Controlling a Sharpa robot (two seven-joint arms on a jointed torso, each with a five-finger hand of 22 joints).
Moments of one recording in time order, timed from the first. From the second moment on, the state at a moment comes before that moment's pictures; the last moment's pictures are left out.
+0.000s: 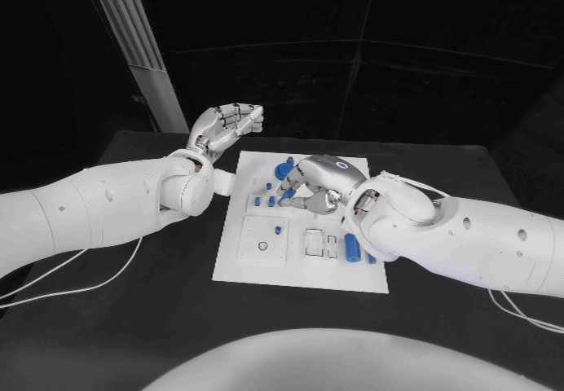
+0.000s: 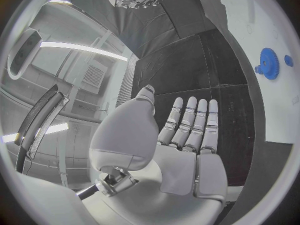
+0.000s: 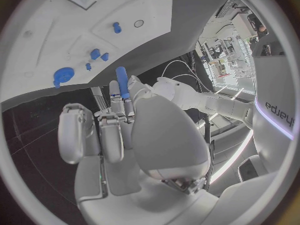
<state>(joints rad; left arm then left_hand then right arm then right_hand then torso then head) 1.24 -0.69 -0.23 1.26 0.00 -0.34 0.68 1.26 0.01 -0.09 0.29 0.31 0.62 0.17 0.36 0.07 0.57 0.23 0.54 0.07 0.35 0.22 0.73 0.26 0.14 0.45 0.29 0.15 0.76 1.13 -0.65 -0.07 1.67 -1.56 -0.43 -0.17 1.55 -0.03 0.22 0.20 0.05 1.14 0.12 0.10 0.09 1.25 0.06 0.11 0.06 1.47 -0.01 1.57 1.31 0.02 1.47 0.10 1.41 1.31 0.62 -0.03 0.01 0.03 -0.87</state>
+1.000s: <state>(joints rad) 1.24 -0.69 -0.23 1.26 0.00 -0.34 0.68 1.26 0.02 -0.09 0.29 0.31 0.62 0.17 0.36 0.07 0.56 0.23 0.54 0.07 0.35 0.22 0.73 0.25 0.14 0.45 0.29 0.15 0.76 1.10 -0.52 -0.07 1.59 -1.74 -0.21 -0.09 1.56 -0.03 0.23 0.20 0.04 1.13 0.13 0.08 0.08 1.24 0.07 0.09 0.06 1.46 0.01 1.57 1.31 0.02 1.47 0.11 1.40 1.31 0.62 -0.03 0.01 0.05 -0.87</state>
